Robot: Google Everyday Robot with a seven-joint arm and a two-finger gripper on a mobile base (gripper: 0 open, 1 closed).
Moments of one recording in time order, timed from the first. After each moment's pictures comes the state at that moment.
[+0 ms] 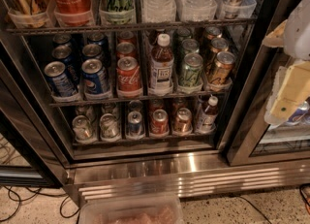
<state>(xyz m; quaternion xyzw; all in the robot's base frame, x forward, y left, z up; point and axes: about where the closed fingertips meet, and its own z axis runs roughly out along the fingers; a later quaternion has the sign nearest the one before) 0.438 -0.217 0.976 -0.60 0.78 -0.03 0.16</state>
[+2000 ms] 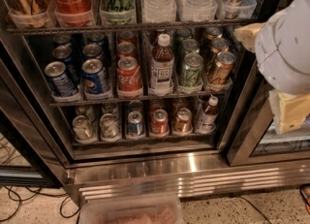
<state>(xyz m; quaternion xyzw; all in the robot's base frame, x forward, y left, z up) 0.416 -0.186 0.999 -0.75 0.58 -0.30 0.12</state>
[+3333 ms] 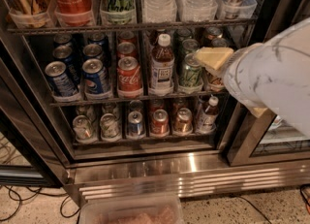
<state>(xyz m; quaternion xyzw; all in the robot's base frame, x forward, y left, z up) 0.479 -0.164 0.938 -0.85 0.34 -0.37 0.13</state>
